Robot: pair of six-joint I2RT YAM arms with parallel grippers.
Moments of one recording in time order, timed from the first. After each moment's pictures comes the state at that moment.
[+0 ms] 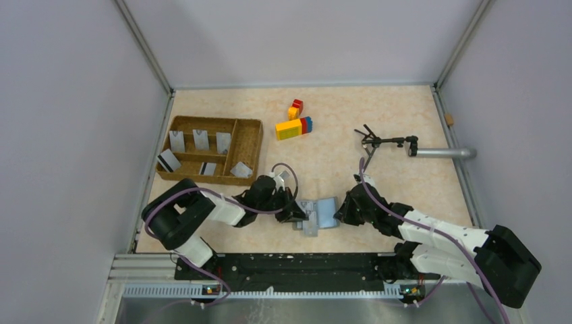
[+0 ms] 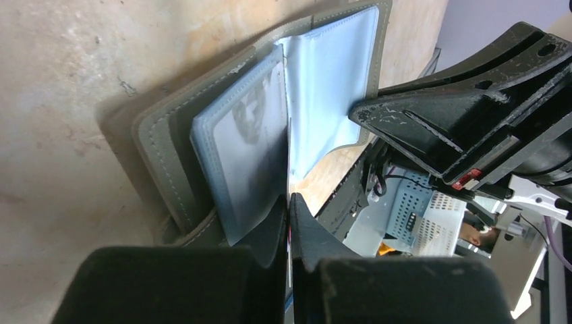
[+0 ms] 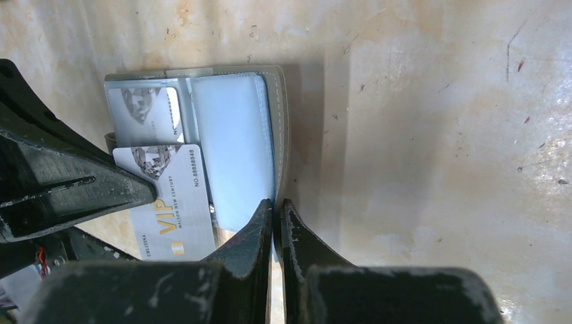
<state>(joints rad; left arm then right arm) -0.78 1.58 0.40 0.58 0.49 -1.11 0.80 1.00 0.33 -0.16 0.06 0.92</state>
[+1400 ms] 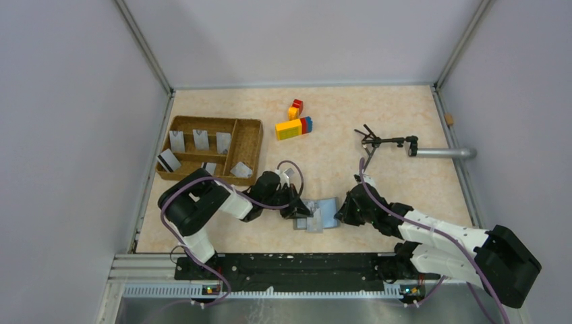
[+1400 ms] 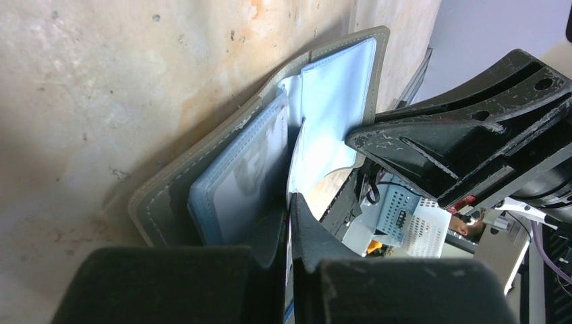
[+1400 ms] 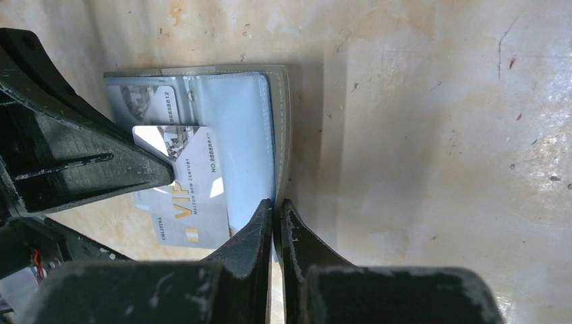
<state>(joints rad) -0.75 1.73 0.48 0.65 0.56 -1.13 0.80 1.00 0.33 -0.17 0.07 0.92</state>
